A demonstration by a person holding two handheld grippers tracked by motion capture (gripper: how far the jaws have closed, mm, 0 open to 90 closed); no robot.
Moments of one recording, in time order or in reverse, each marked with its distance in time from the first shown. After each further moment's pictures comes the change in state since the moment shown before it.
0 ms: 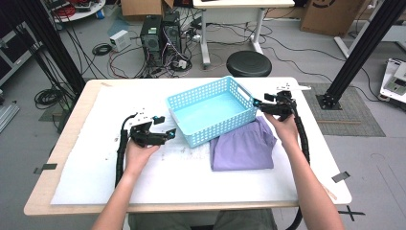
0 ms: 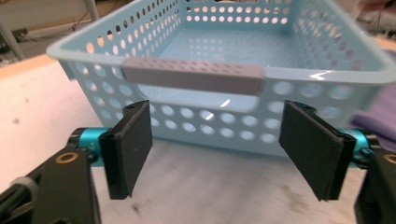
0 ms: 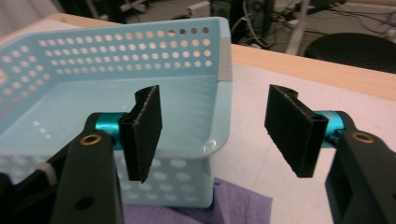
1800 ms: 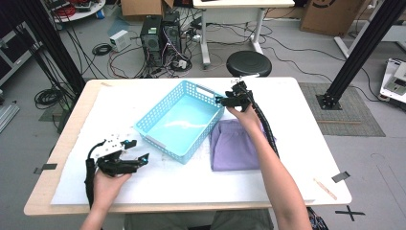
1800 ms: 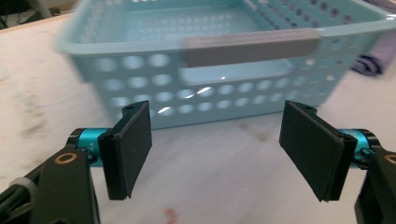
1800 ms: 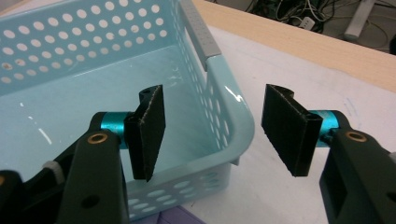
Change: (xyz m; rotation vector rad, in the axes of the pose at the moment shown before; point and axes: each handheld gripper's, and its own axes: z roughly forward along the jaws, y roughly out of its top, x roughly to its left) left arm -0.025 -0.048 -0.086 0.052 0.079 0.020; right arm 0.068 0.036 0.115 0.169 0.110 -0.075
